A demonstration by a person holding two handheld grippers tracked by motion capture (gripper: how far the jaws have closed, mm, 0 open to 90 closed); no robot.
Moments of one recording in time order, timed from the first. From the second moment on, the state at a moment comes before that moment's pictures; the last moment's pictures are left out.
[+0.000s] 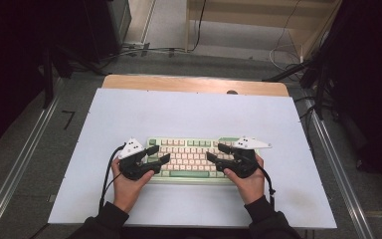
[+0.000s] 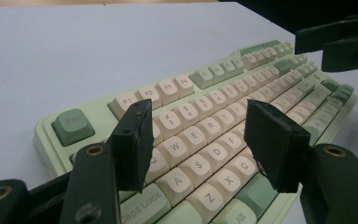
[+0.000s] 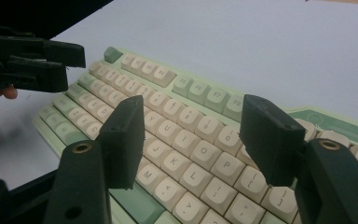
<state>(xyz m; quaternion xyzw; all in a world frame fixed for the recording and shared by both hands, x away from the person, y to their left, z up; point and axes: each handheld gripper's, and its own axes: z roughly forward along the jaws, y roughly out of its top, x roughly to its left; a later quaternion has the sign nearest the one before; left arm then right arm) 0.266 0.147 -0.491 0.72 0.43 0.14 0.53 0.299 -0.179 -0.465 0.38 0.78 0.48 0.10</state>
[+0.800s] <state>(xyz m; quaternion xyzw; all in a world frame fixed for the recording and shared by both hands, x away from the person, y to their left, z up) 0.266 0.147 -0.492 0.72 0.43 0.14 0.52 0.293 -0.152 -0.483 0.33 0.84 0.44 0.06</state>
